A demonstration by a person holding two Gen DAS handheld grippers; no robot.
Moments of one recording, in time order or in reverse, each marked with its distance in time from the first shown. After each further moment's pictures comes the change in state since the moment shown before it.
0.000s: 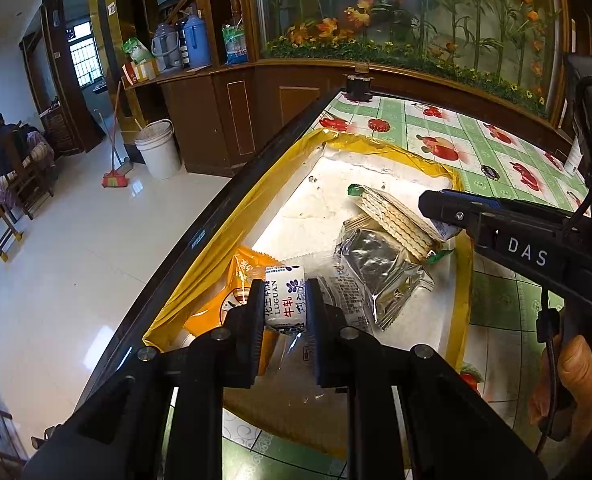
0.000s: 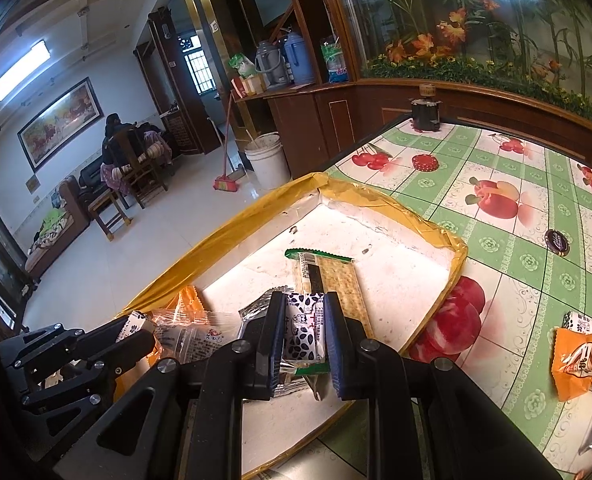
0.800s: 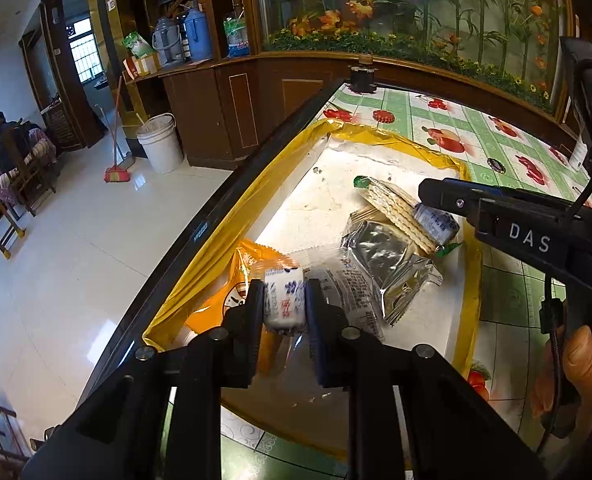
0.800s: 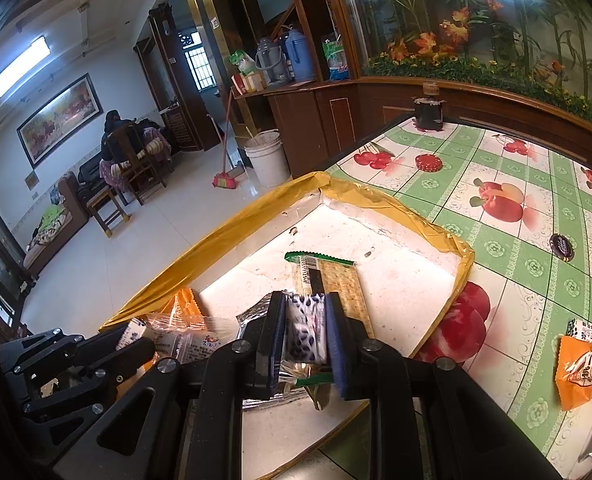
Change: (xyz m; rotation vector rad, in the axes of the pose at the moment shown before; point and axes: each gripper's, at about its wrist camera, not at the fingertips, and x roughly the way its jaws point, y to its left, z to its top) left arm 0.009 0.001 -0.002 -0.001 0.030 0.010; right arm 0.007 0.002 0.003 -0.003 0.008 -0.004
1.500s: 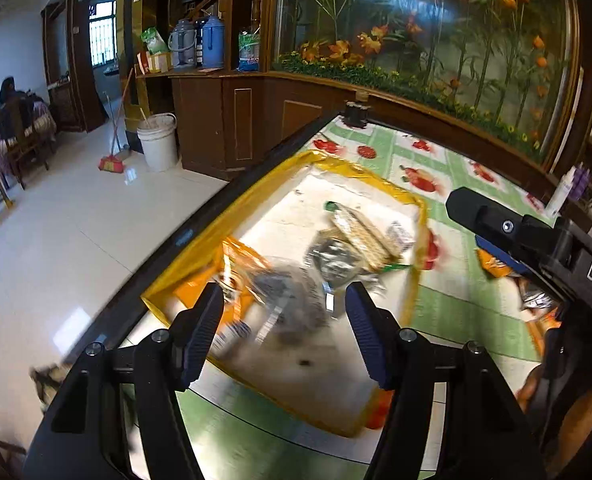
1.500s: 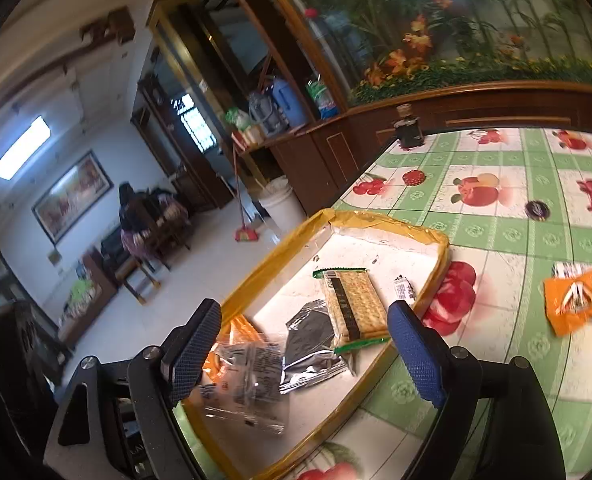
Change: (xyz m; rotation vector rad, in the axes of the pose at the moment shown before) left arm -0.053 -0.007 -0.012 -0.153 -0.072 -0.088; right arm -0.080 -0.011 -0.023 0.231 -0.179 0.111
